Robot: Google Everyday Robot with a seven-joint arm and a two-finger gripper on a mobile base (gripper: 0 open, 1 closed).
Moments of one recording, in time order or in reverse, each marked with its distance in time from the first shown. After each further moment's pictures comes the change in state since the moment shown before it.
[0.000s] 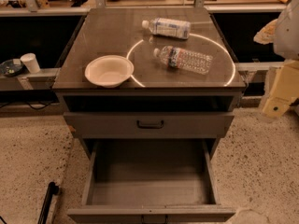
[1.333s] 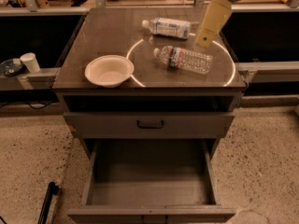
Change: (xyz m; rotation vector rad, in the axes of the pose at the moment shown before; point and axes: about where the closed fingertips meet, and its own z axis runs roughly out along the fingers) arm -0.119 -0.134 0.014 0.127 -0.142 -0.023
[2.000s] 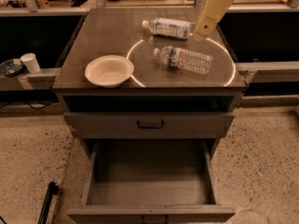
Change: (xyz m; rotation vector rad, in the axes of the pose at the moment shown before) arm -0.014 -0.017 -0.017 0.048 -0.043 -0.002
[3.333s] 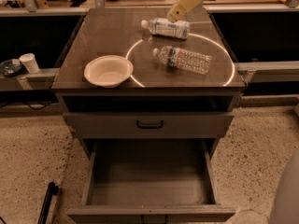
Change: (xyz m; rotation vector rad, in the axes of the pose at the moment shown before) arm -0.030 -0.098 0.077 0.150 -0.298 0.175
